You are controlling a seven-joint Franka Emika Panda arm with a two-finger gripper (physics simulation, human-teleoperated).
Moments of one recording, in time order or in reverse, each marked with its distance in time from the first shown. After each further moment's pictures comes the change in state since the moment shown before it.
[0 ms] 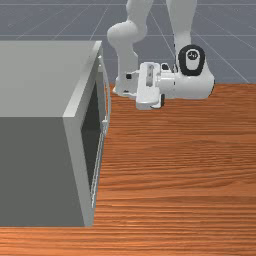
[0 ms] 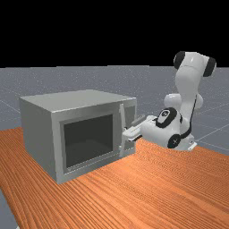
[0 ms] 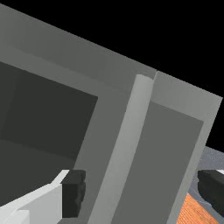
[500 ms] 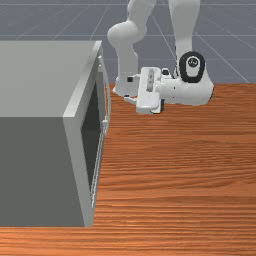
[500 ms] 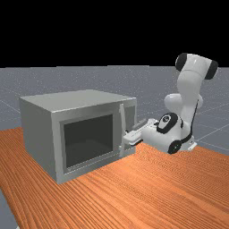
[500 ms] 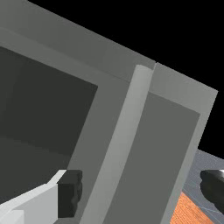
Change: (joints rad) arm 0.035 0.059 -0.028 0.002 0.032 0.006 0.000
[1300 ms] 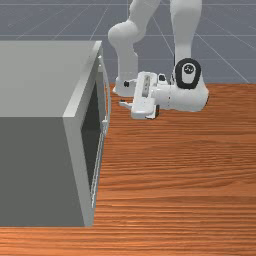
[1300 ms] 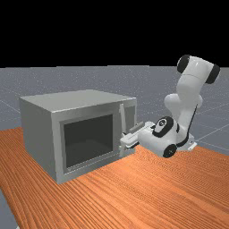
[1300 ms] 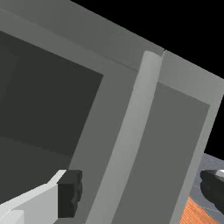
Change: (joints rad) arm 0.033 0.076 -0.072 0.015 0.038 0.049 0.000
